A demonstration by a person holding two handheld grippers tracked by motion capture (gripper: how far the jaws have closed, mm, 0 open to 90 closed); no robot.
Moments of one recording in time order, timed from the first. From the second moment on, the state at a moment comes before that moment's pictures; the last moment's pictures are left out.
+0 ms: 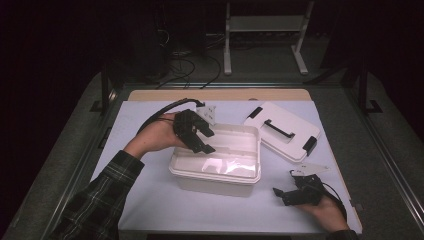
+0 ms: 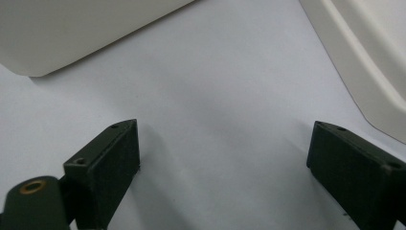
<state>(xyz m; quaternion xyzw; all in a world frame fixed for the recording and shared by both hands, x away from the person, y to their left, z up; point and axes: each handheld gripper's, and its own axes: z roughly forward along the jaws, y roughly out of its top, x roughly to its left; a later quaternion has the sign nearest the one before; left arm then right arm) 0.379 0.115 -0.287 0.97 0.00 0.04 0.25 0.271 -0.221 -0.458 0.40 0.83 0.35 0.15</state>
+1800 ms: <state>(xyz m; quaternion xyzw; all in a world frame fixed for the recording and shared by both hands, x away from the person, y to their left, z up) 0.383 0.089 -0.297 0.98 -0.03 0.01 0.20 0.271 -0.221 -0.459 0.40 0.83 0.35 0.15</state>
